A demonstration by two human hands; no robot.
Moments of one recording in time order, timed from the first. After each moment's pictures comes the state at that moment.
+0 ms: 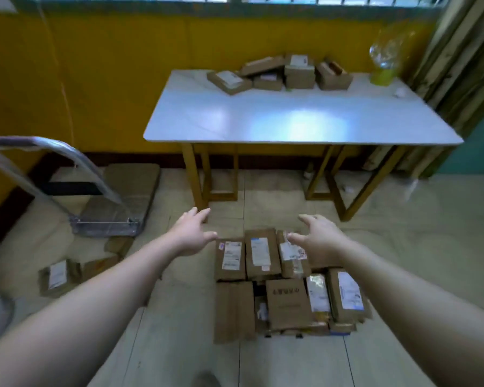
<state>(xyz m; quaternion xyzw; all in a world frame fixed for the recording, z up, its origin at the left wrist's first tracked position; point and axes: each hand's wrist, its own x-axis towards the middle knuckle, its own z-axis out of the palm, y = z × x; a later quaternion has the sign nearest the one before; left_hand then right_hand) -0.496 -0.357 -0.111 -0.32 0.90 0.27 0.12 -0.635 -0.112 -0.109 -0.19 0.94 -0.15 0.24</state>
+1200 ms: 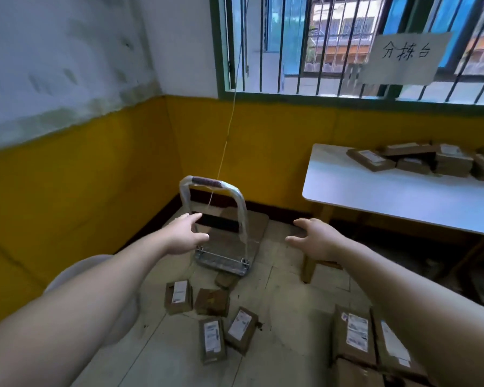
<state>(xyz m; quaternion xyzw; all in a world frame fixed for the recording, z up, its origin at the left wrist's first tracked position) -0.175 -0.676 0.024 -0.44 0.86 0.25 0.02 -0.414 -0.473 0.020 -0.44 0.86 -0.15 0.20</state>
